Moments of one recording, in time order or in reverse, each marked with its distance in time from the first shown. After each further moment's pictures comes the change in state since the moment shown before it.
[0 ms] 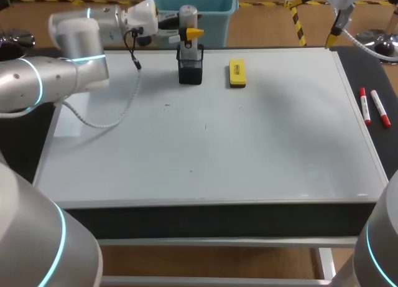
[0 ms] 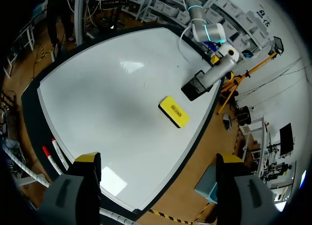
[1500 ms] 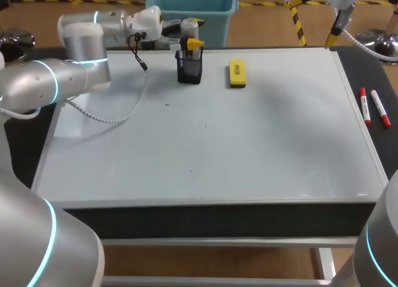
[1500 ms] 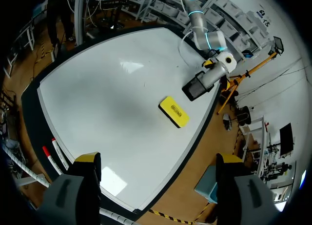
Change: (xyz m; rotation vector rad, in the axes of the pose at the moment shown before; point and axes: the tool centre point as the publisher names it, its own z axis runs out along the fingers) left arm 0.004 0.027 0.007 0.002 0.099 -0.030; right arm 0.000 0.000 0.000 0.000 0.000 0.000
